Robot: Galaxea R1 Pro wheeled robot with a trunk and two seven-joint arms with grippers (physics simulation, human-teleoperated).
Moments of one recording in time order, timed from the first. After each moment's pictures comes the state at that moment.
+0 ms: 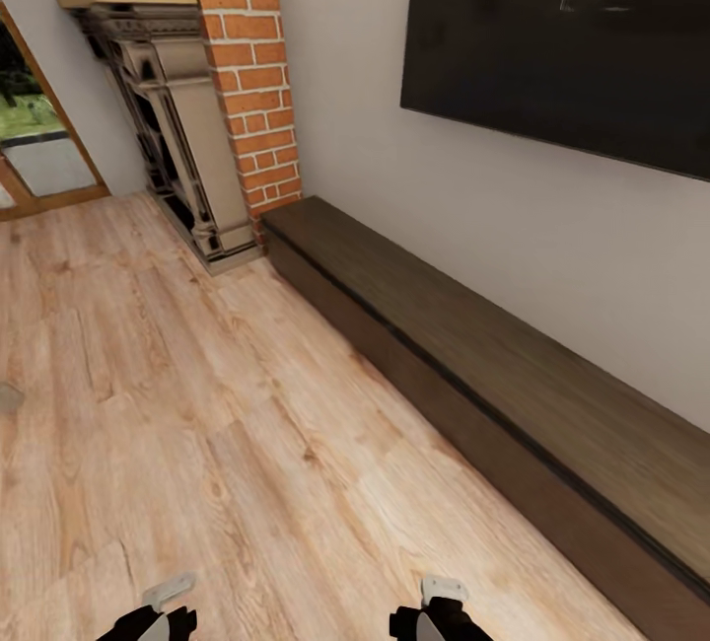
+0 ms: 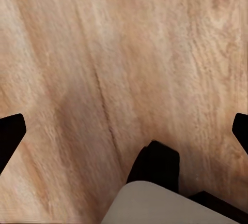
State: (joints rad) left arm -0.50 0.13 -0.06 -0.16 0.47 0.18 0.22; right arm -0.39 0.14 0.38 -0.49 -0.56 0.39 -0.37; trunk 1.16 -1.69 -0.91
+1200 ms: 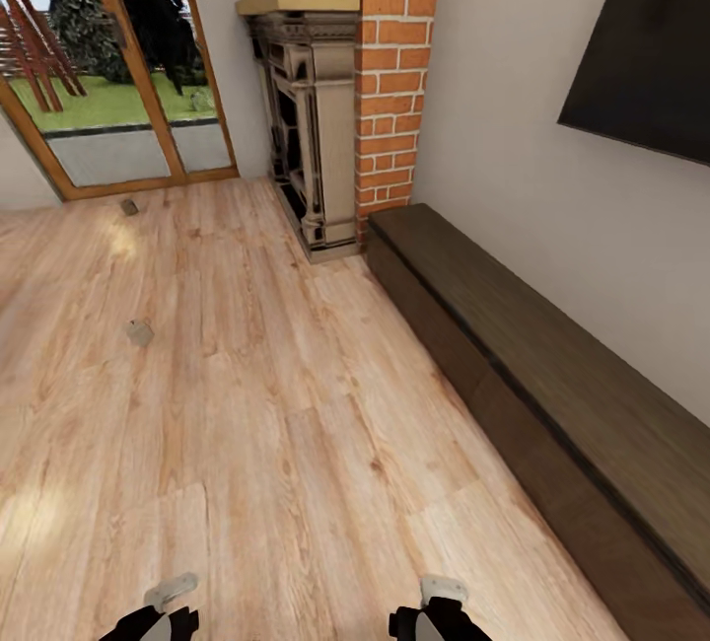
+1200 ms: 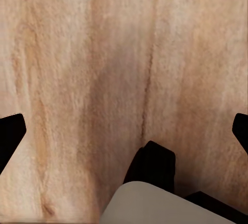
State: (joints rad) left arm -0.50 0.12 -0.06 -0.16 0.47 0.18 0.22; right arm -0.39 0.14 0.38 -0.49 -0.56 0.39 -0.37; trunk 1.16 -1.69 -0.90
